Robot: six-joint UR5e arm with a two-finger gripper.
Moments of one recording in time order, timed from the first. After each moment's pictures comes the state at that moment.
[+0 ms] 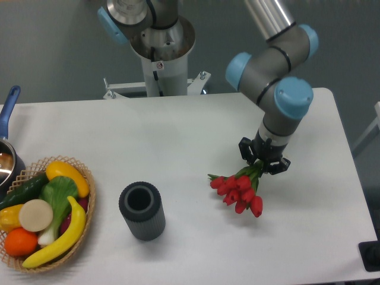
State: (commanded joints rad) arm 2.72 -1.86 -1.72 -0.98 1.24 1.19
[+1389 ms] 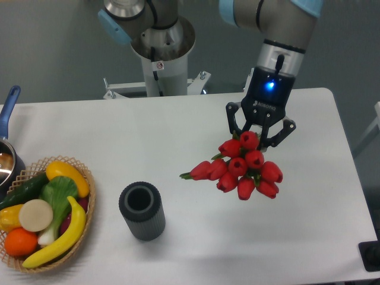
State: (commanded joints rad) arm 2.80 -1.70 -1.68 -0.93 0.79 0.96
